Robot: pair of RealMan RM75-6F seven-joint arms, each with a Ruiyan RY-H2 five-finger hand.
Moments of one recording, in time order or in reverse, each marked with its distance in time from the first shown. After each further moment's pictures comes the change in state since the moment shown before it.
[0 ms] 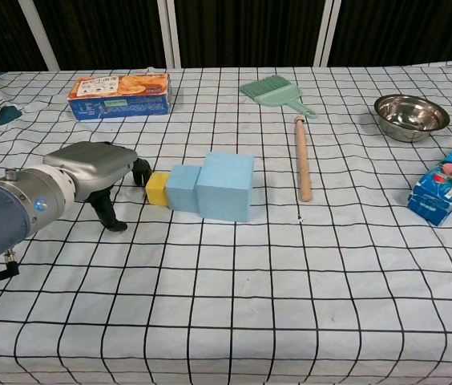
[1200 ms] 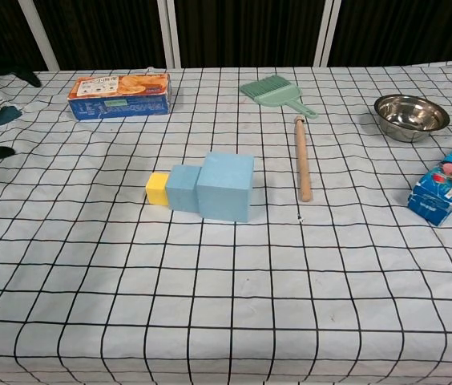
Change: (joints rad) left arm 0.257 0.395 0.115 -0.299 0.372 0.314 -0.276; right arm 0.010 -0.005 -0.017 0.000 -0.016 -0.022 -0.027
